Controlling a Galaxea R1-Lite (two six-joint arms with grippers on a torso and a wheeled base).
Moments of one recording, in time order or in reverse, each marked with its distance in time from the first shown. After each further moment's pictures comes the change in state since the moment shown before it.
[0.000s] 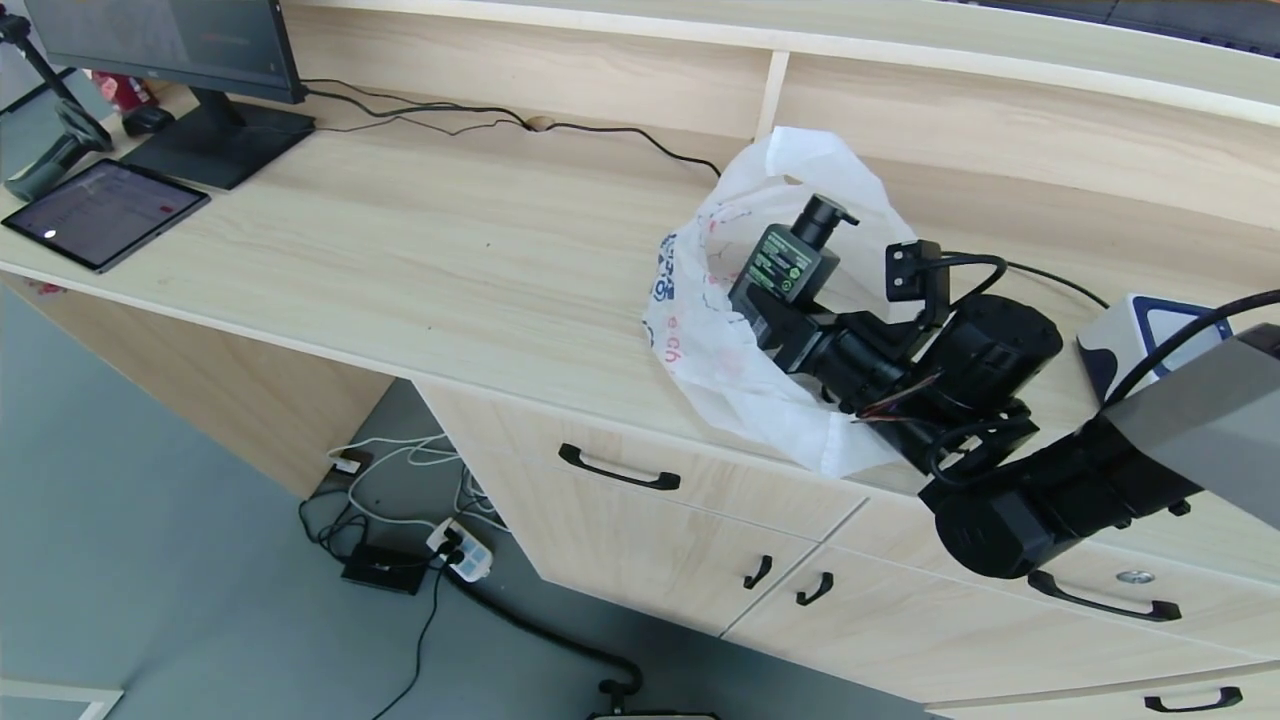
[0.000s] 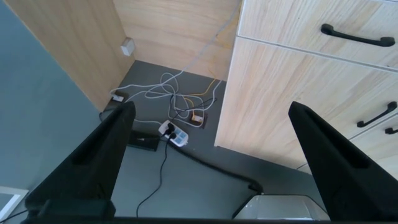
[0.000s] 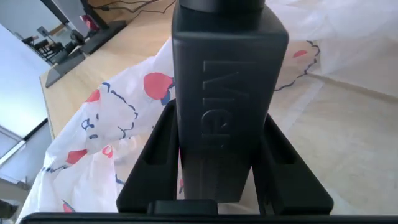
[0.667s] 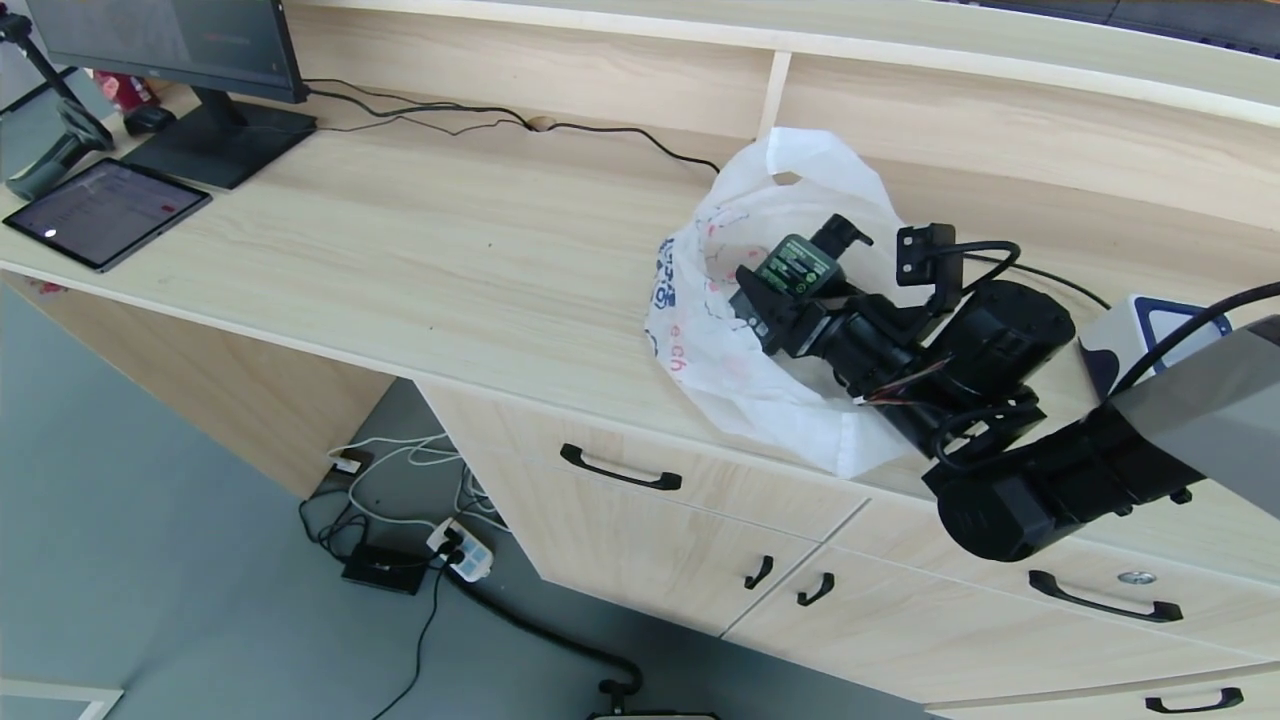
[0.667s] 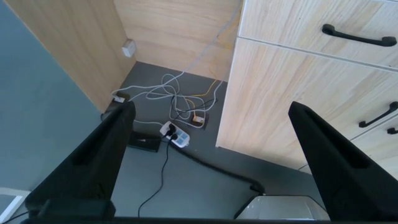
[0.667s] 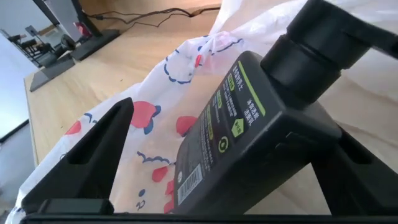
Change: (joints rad) left arm 0.000 0.000 0.000 -0.004 0.000 0.008; right arm -0.029 0.001 -0.040 -0.008 -0.003 -0.065
